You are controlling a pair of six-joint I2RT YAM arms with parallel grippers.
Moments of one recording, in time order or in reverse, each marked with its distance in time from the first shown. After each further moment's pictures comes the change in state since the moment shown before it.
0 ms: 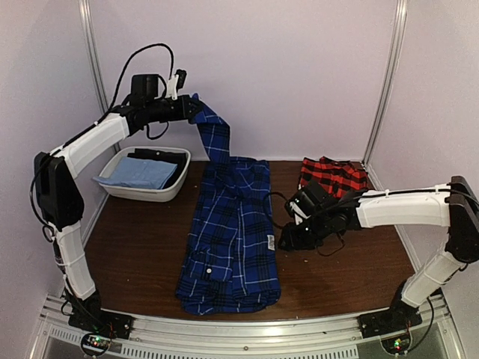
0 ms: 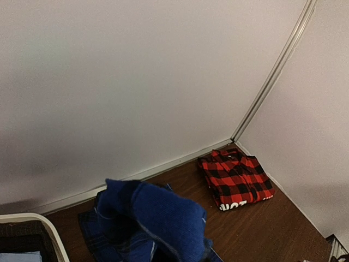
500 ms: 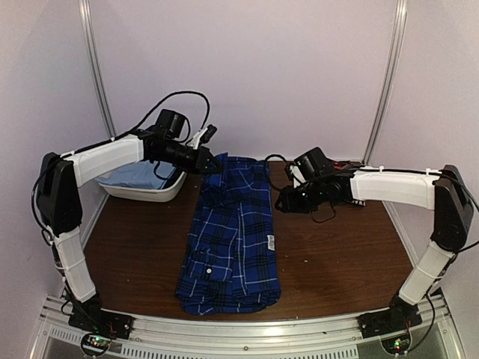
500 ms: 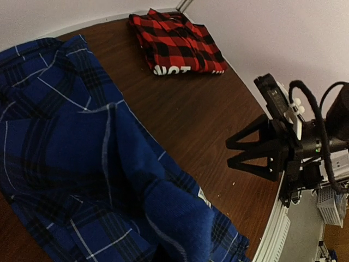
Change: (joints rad) left arm -0.124 -0.039 -0.293 -0.232 0.255 0.050; right arm -0.174 0.121 0.242 0.064 0.010 -0.145
